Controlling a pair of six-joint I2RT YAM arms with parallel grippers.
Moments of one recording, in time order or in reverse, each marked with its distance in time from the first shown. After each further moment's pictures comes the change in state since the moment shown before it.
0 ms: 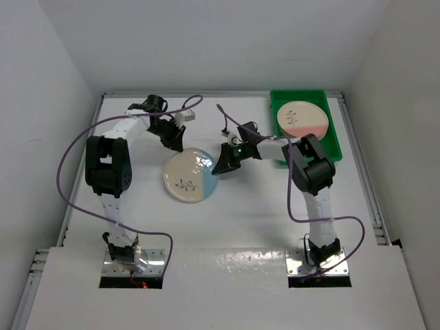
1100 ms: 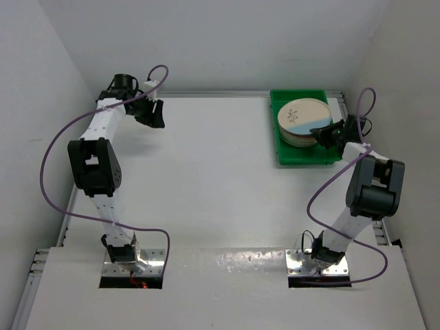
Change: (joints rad) left arm 0.188 -0.009 0.196 0.063 -0.105 -0.240; right arm -0.767 -0.446 -0.340 0.210 0.491 0.534
